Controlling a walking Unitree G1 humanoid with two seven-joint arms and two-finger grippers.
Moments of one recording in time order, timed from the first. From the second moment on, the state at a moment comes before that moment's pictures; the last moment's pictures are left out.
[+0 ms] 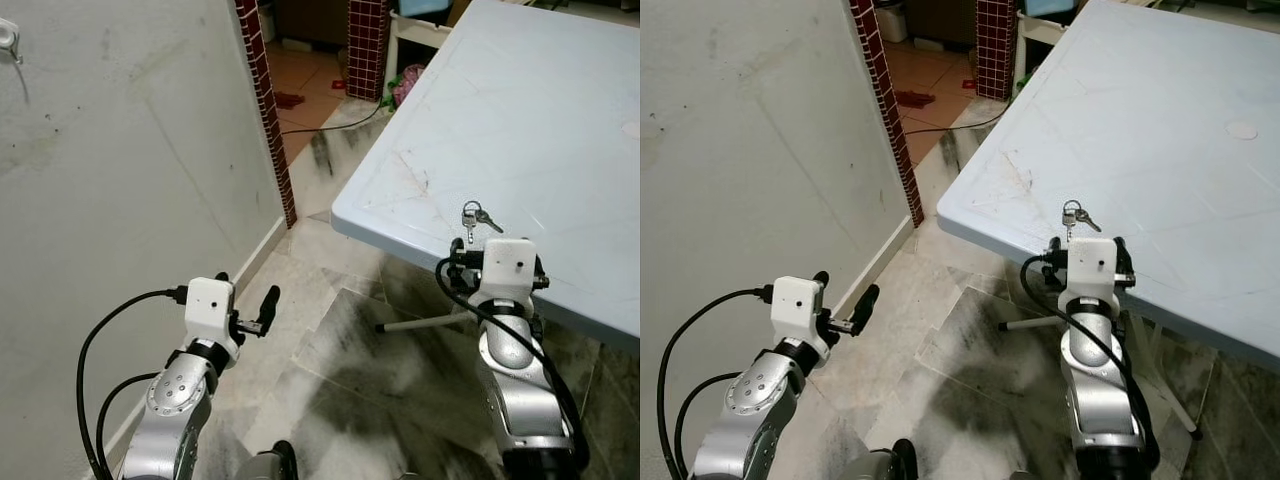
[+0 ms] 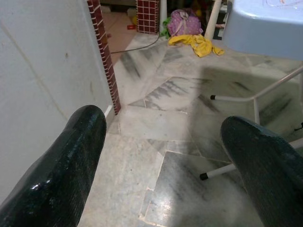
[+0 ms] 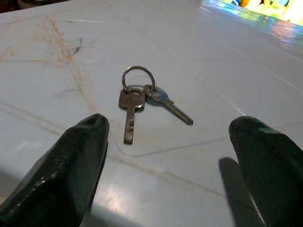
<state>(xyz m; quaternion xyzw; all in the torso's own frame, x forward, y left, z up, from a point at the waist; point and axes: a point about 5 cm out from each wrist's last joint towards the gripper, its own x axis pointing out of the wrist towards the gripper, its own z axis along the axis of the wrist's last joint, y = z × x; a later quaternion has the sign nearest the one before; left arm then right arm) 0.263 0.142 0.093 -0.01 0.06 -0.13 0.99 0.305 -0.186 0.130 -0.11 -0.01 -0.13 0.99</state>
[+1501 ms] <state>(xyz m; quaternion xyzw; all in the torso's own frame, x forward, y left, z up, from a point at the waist) 0.267 0.145 0.094 0.00 0.05 -0.12 0.99 0.372 -0.180 0.140 -0.11 0.00 -0.07 0.99</state>
